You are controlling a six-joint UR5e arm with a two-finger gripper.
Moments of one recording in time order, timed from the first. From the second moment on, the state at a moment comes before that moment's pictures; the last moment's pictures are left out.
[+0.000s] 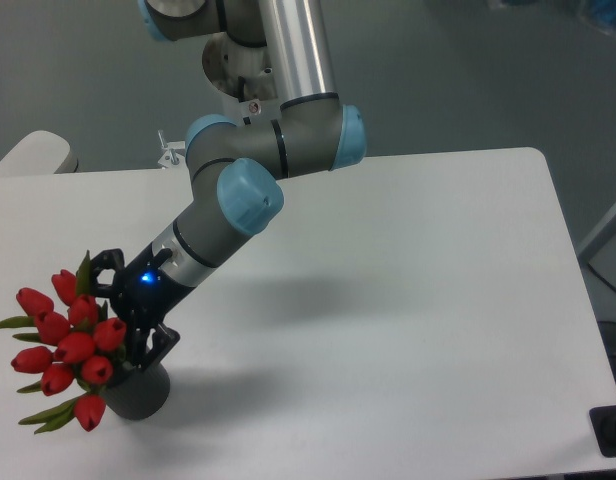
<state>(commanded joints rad) 2.21 -2.00 -1.68 -0.72 0.68 0.91</state>
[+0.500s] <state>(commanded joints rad) 2.21 -2.00 -1.67 -0.72 0.68 0.91</state>
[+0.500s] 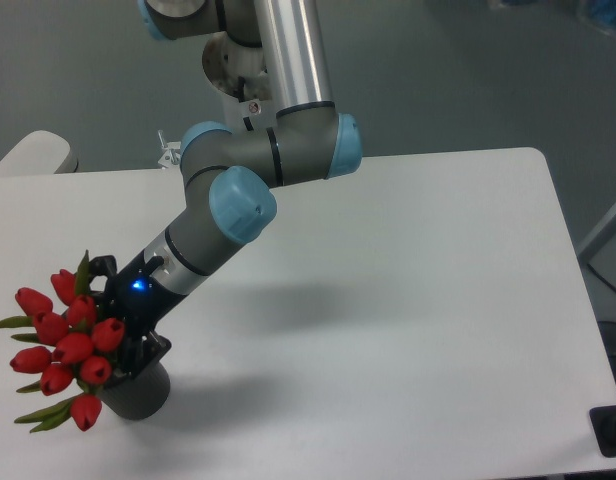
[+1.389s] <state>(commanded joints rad) 2.22 -1.98 -1.66 -0.72 0.68 0.91</state>
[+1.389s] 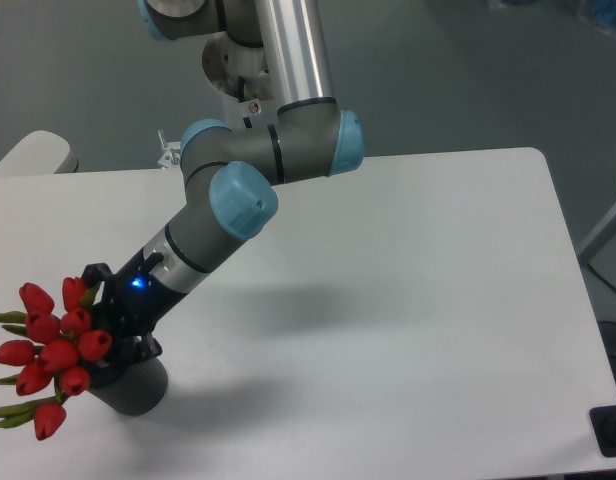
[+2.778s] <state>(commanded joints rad) 2.29 -1.90 -1.50 -0.72 0.57 0.60</state>
